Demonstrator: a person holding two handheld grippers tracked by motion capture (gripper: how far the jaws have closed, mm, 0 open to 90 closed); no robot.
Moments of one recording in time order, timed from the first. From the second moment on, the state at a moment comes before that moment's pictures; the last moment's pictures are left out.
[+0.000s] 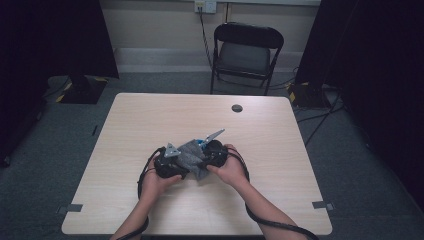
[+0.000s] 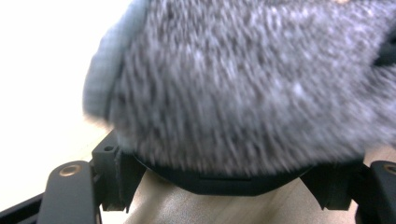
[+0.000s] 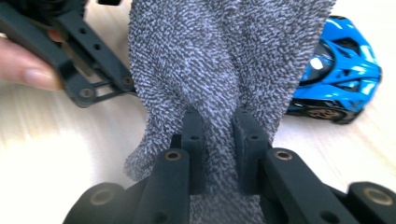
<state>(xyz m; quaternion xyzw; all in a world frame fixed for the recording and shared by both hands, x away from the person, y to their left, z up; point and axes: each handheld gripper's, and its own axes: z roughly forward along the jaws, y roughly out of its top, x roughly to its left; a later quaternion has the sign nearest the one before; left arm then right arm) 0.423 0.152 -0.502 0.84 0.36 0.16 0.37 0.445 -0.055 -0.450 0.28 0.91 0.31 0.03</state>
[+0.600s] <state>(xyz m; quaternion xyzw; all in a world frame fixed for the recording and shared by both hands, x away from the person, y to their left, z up) 0.423 0.152 -0.502 0.84 0.36 0.16 0.37 0.471 -0.073 -0.449 0.33 0.89 0.31 0.05</state>
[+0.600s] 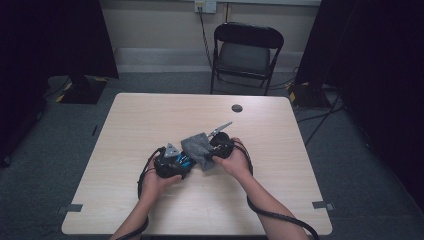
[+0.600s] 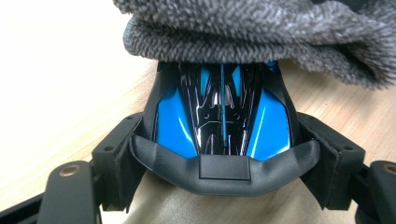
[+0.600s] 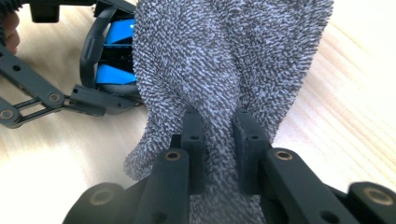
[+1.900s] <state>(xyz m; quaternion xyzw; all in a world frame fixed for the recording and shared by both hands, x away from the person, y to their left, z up) 0.423 0.152 -0.502 0.84 0.36 0.16 0.37 0.496 -0.104 -0.461 0.39 0.87 0.29 0.08</state>
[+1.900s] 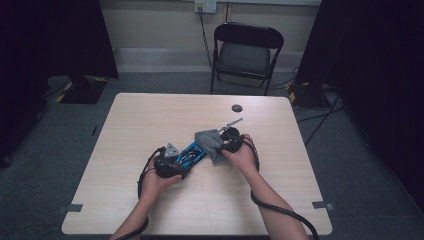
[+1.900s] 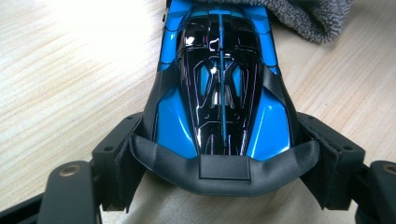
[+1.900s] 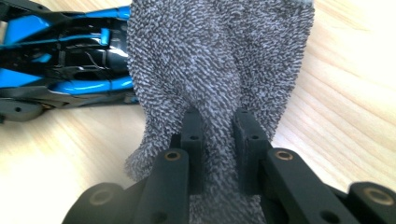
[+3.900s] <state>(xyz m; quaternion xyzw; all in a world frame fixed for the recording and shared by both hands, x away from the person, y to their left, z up) 0.423 0.152 -0.502 0.84 0.36 0.16 0.37 0.444 -0.108 -0.424 0.29 0.88 0.35 0.11</state>
